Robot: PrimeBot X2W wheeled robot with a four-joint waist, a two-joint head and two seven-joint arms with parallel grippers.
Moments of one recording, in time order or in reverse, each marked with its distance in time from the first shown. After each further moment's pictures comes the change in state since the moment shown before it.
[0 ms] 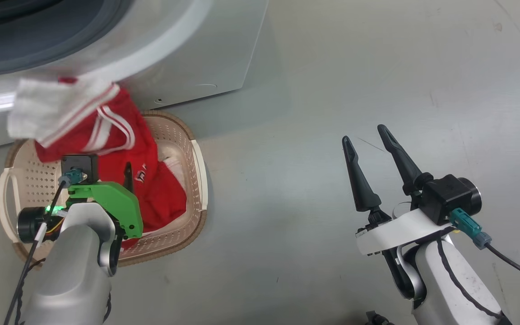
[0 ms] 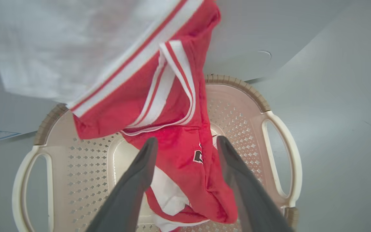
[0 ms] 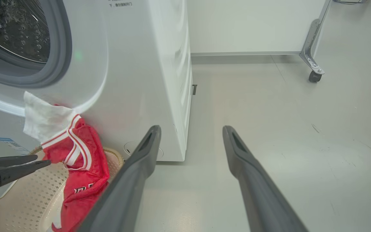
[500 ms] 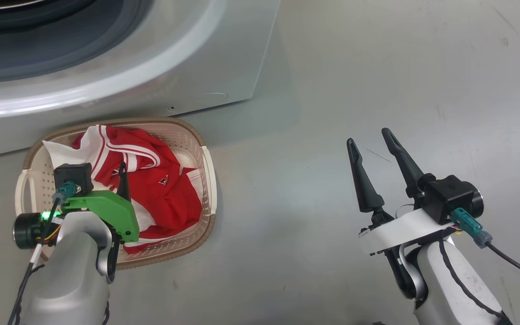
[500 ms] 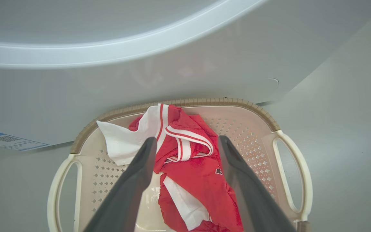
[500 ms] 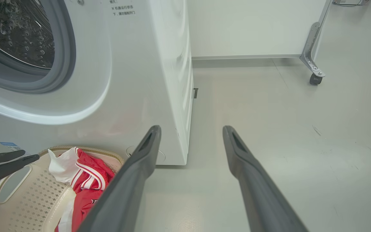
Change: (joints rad) left arm -0.009 0.001 0.012 0.087 -0.001 -0.010 -0.152; right arm -0.001 0.002 -0.012 0.035 0.008 -0.001 -0.006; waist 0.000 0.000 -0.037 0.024
